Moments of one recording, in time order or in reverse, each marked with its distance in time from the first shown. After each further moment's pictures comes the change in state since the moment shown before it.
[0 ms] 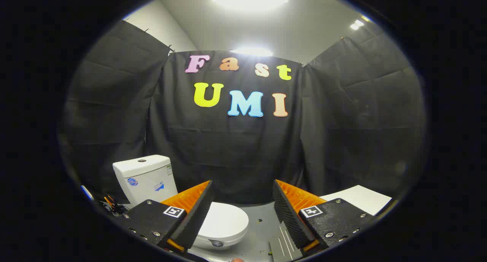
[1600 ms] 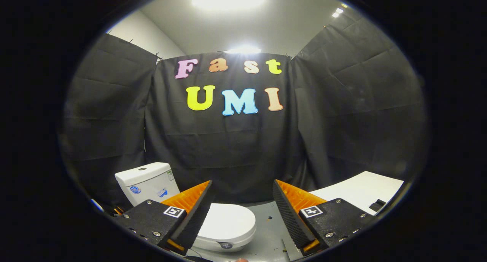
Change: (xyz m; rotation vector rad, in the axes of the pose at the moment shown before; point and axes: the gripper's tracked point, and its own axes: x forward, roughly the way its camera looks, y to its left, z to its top) arm 0.012 -0.025 -0.025 0.120 0.012 -0.024
